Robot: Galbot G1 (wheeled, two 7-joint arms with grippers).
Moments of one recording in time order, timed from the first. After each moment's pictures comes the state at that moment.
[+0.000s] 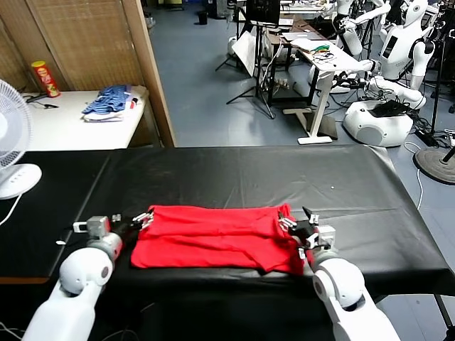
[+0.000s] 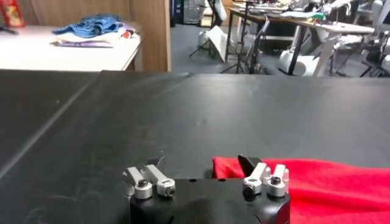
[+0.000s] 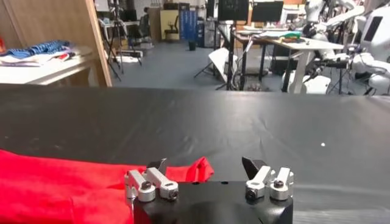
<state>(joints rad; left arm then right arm) 1.21 -1.11 -0.57 -1.87 -0.66 0.59 -0.12 -1.22 1.22 0.38 1.98 0.40 -0.50 0.14</state>
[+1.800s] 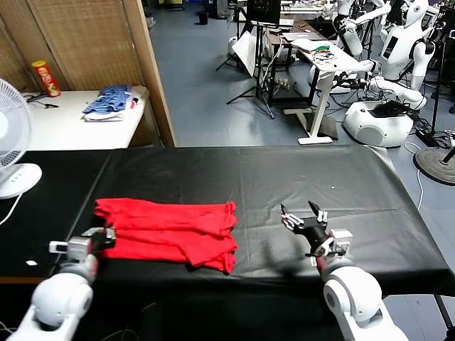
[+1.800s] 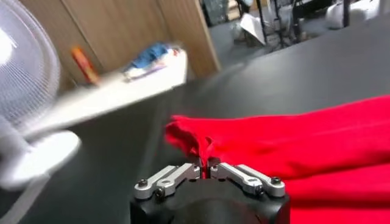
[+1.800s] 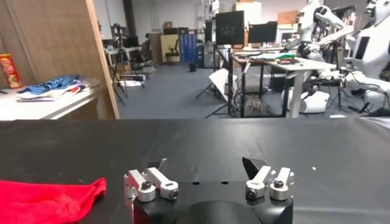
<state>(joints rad) 1.37 -1.07 -0.57 -2.05 -0.45 0.60 -0.19 -1.30 1.26 0.45 2.10 0.38 -0.50 0.15</state>
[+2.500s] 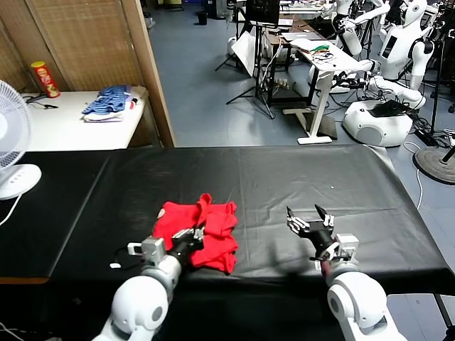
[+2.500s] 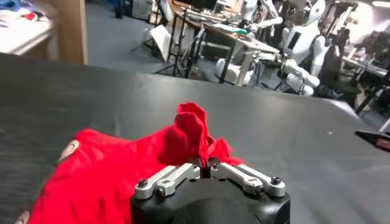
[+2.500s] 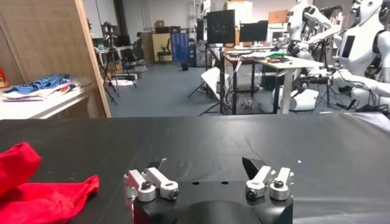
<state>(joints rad) 1.29 -1.35 -0.28 -2.13 -0.53 0.65 -0.25 -1.31 1.27 0.46 2.10 0.36 -0.50 0.15</state>
